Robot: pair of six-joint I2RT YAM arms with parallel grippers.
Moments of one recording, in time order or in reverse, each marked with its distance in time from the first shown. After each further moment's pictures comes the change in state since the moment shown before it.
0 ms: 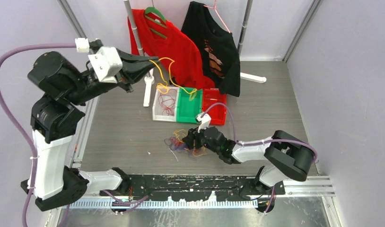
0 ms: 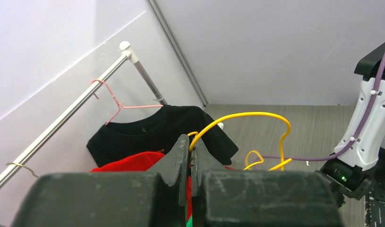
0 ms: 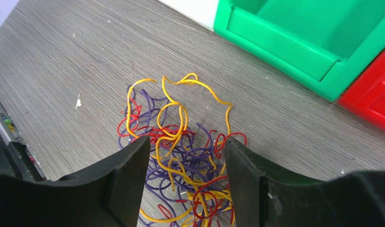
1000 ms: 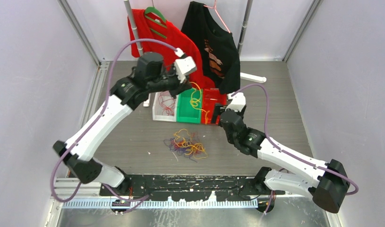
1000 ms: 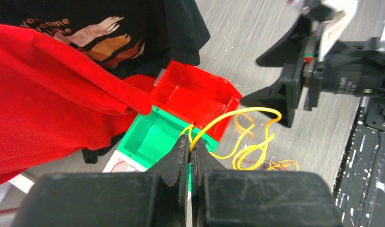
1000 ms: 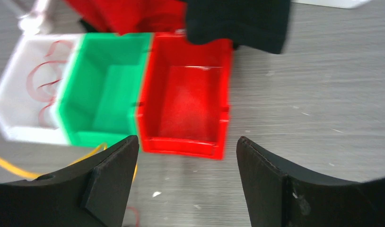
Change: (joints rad) left arm -0.029 0.172 -0.428 0.024 -0.125 -0.014; right arm -0.117 -0.482 0.253 -0.769 0.546 0.009
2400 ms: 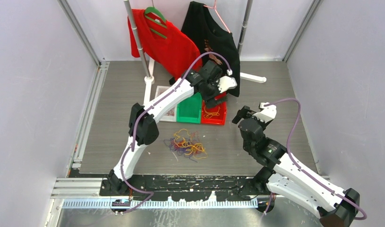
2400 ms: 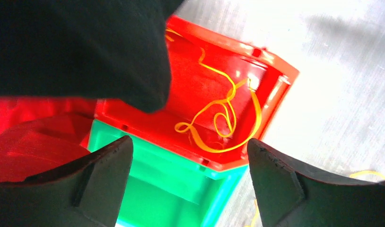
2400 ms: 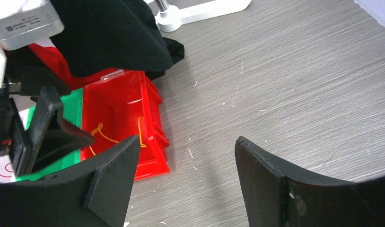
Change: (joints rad) left arm -0.120 0.898 0.657 -0.293 -0.254 0.160; right arm -0.120 -0.321 -0.124 -0.211 0.253 0.206
